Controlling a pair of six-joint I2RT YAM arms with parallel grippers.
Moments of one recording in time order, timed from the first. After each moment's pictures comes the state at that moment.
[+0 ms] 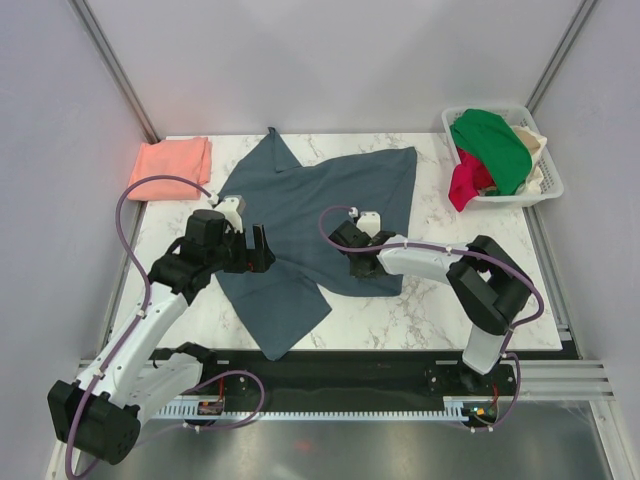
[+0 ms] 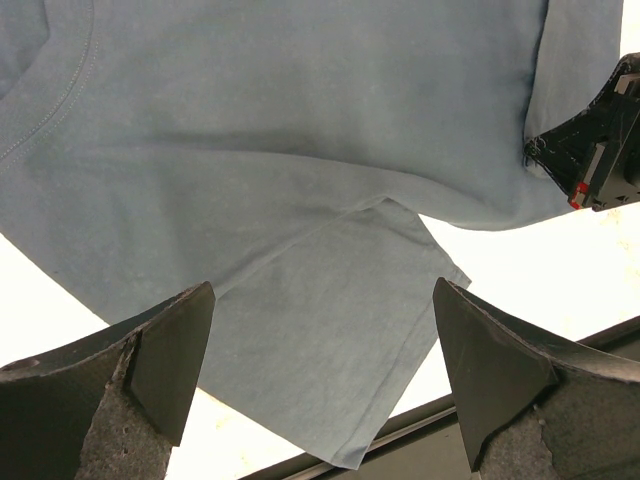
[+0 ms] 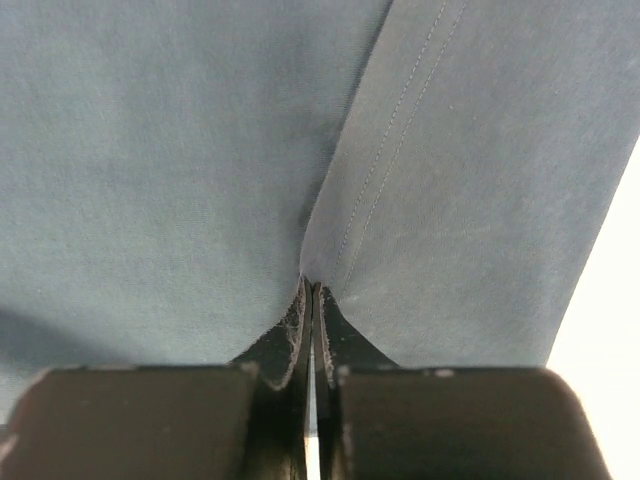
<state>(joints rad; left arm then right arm) -0.34 0.92 0.81 -0.60 0.11 -0.29 0.82 1.78 1.07 -0.48 0.44 0.77</state>
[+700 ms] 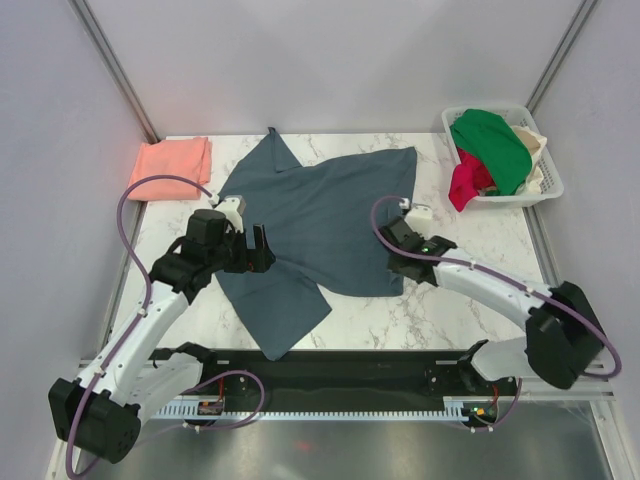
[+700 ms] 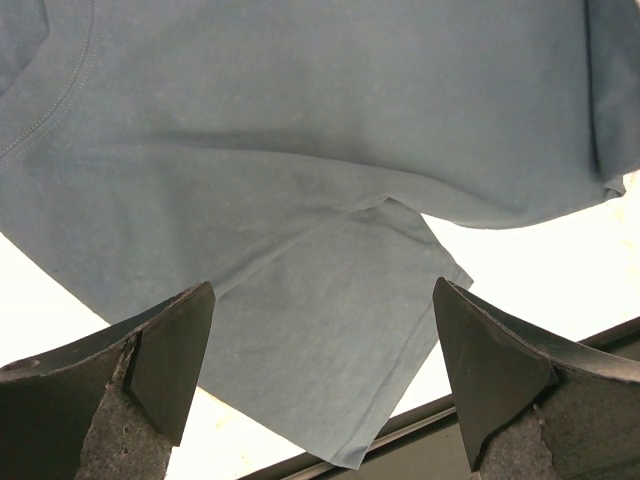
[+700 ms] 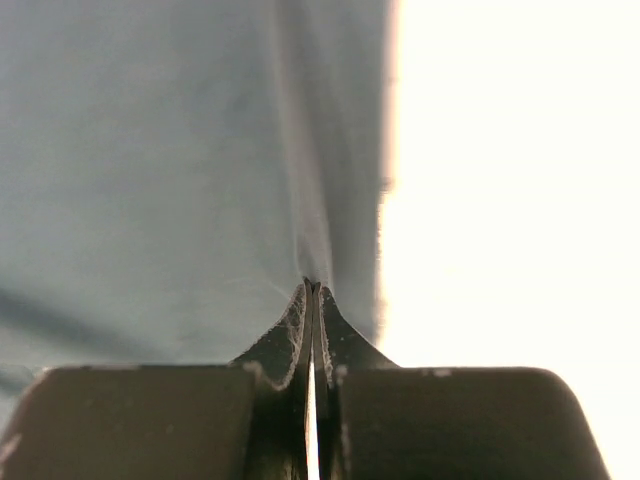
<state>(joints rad) -0.34 0.93 0.81 -0.60 0.11 -0.29 0.73 1.43 0.93 -0.57 0.51 0.77</state>
